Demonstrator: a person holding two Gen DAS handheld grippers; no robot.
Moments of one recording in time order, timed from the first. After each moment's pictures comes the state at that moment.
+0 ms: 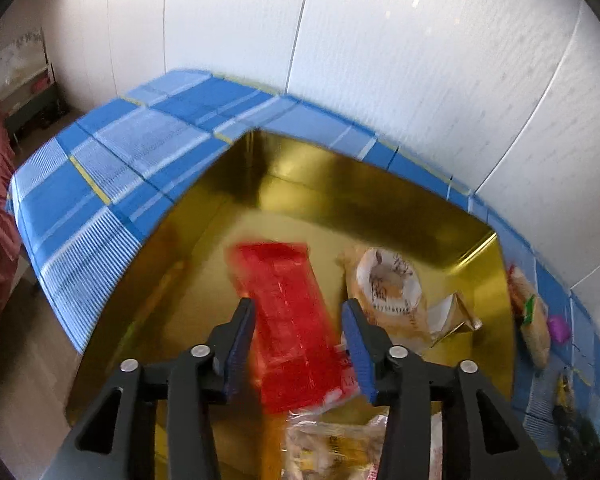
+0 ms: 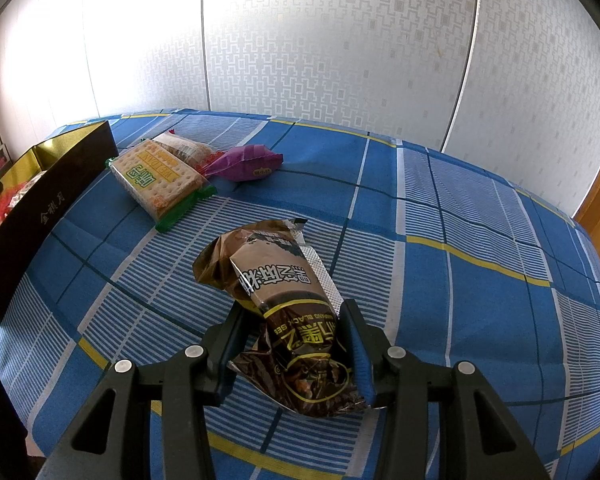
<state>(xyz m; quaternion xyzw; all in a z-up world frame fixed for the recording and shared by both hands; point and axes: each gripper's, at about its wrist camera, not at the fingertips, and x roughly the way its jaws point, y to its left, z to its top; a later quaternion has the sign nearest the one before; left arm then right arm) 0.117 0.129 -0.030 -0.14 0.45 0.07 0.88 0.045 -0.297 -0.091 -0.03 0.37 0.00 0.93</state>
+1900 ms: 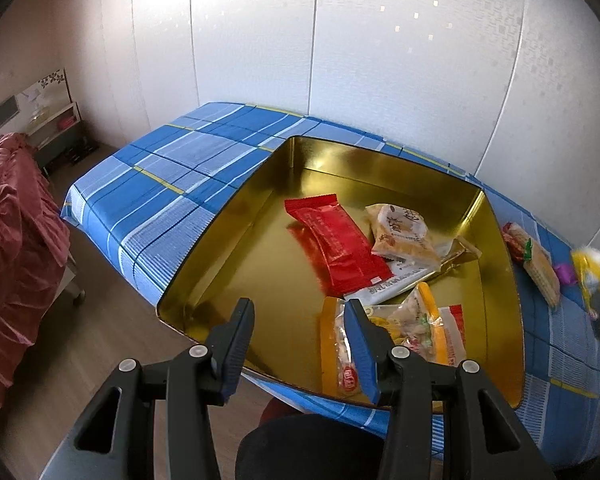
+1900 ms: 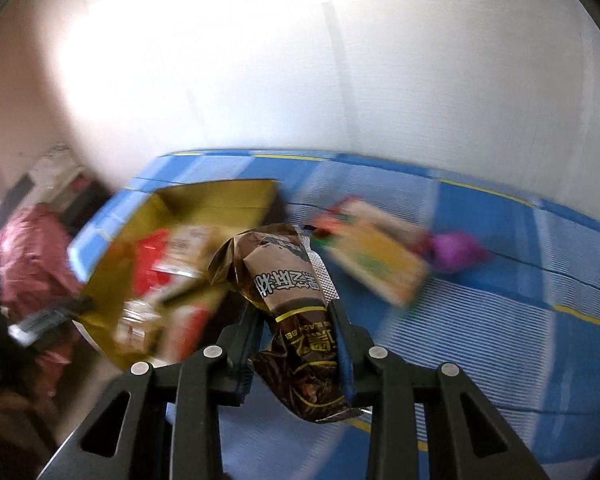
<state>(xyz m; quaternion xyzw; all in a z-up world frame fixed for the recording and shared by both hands) 0.007 0.123 -0.011 -0.08 0.39 0.11 0.91 0.067 -0.166 0.002 0.06 0.38 0.18 0.90</state>
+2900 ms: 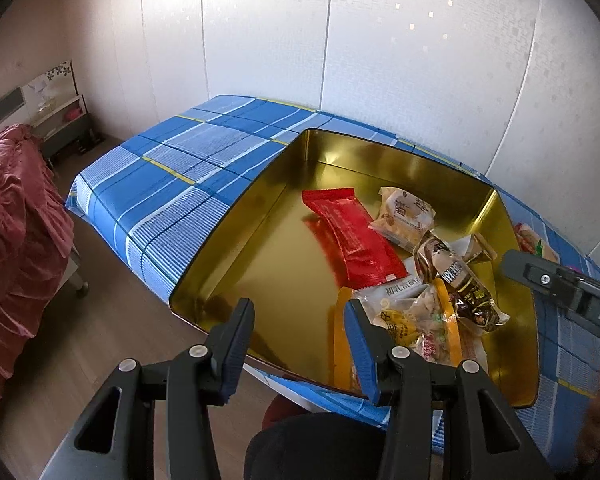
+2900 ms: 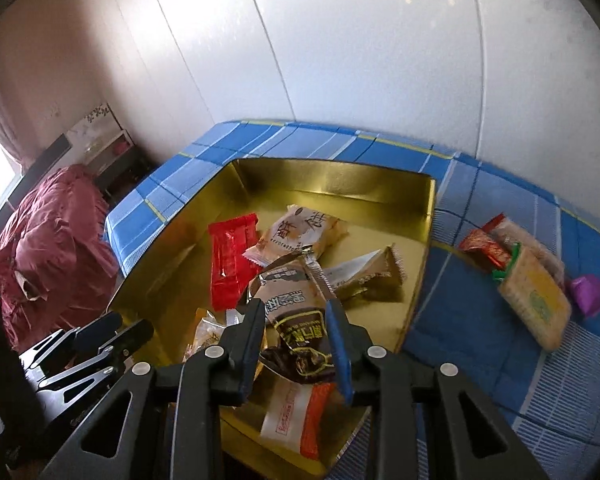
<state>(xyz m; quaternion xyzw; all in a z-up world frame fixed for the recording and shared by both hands) 0.005 0.132 -0.019 -0.09 0.40 0.12 0.90 0.088 -0.048 -0.014 0.01 0.39 0.24 0.89</state>
